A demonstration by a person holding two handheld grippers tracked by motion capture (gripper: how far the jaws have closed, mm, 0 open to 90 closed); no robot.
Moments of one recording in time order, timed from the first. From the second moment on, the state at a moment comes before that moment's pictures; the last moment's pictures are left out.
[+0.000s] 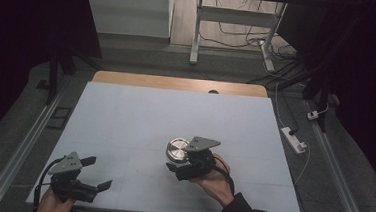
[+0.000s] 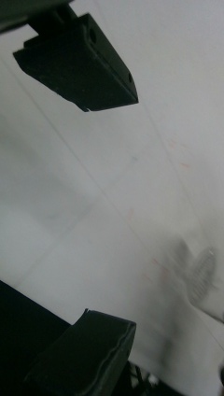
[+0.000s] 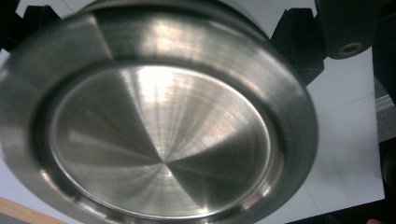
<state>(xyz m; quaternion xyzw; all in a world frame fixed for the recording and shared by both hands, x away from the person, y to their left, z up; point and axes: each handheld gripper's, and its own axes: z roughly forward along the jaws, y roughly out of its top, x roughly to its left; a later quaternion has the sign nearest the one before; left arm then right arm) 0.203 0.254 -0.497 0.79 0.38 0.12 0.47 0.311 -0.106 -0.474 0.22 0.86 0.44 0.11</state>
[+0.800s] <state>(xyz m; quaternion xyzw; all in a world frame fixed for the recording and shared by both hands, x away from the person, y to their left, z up) 0.264 0.197 -0.470 0.83 0.31 0.07 0.46 0.308 -0.107 -0.472 0.21 0.86 0.45 0.10</state>
